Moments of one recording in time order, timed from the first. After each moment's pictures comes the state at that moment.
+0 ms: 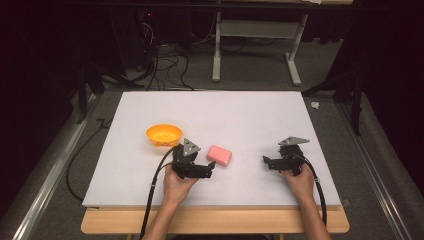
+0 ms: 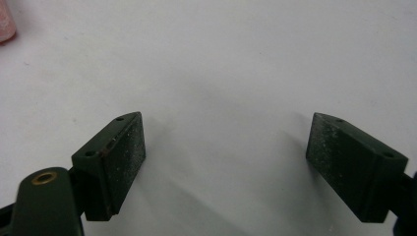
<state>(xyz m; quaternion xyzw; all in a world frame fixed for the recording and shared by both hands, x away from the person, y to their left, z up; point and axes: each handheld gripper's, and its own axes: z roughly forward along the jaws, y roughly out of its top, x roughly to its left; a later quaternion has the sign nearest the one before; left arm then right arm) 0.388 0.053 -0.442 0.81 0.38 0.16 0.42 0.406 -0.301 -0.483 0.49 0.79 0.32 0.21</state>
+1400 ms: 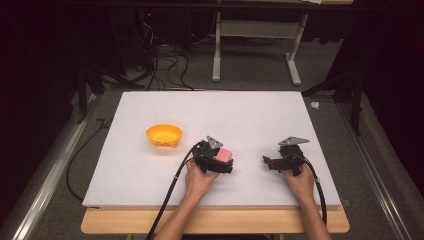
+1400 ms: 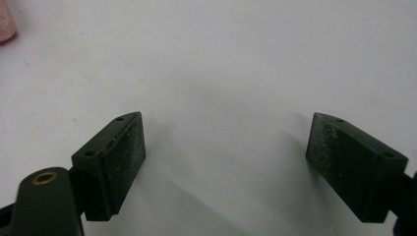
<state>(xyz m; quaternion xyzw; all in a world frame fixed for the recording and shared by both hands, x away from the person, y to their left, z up) 0.418 -0.012 -0.477 0.82 0.40 0.15 0.38 0.405 -0.301 -0.483 0.49 0.79 0.32 0.21</state>
